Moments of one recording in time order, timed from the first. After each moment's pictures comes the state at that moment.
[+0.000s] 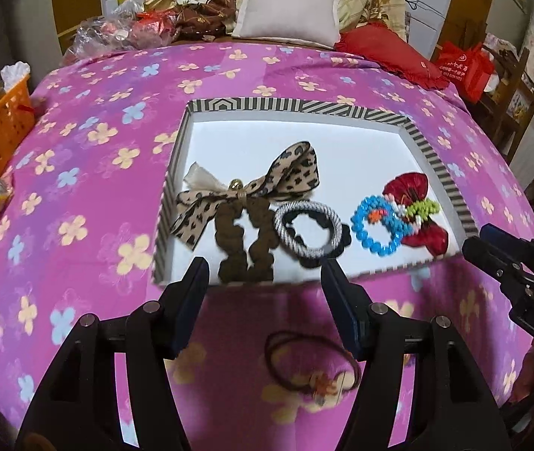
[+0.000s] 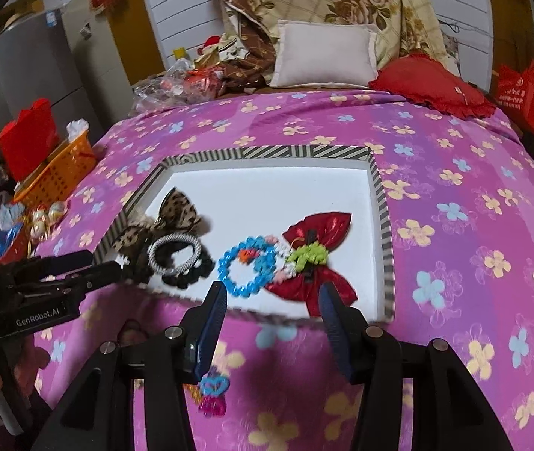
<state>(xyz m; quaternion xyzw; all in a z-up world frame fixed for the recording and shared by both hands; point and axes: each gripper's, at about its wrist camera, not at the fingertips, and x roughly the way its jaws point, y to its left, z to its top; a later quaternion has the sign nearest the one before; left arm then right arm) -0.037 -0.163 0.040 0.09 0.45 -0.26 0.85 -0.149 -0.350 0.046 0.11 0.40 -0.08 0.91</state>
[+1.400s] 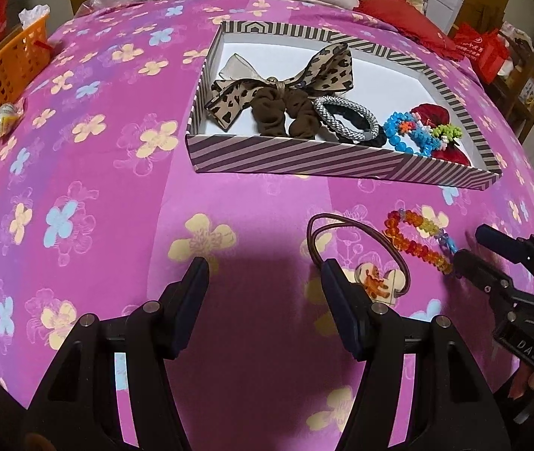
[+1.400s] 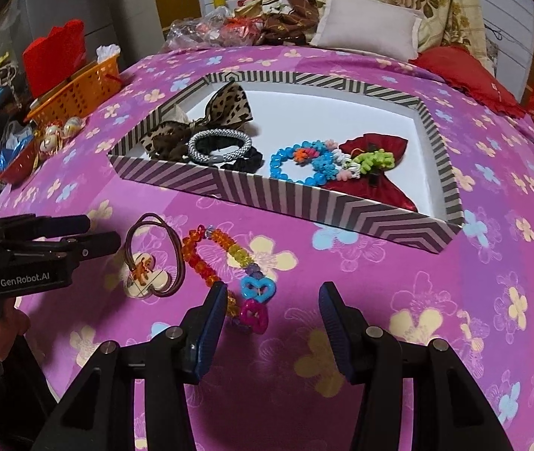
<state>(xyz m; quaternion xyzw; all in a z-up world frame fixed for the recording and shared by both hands) -0.066 -0.120 -0.010 0.09 0.51 -0.24 0.82 -0.170 -0.292 -0.009 0.05 0.47 -0.04 0.88</state>
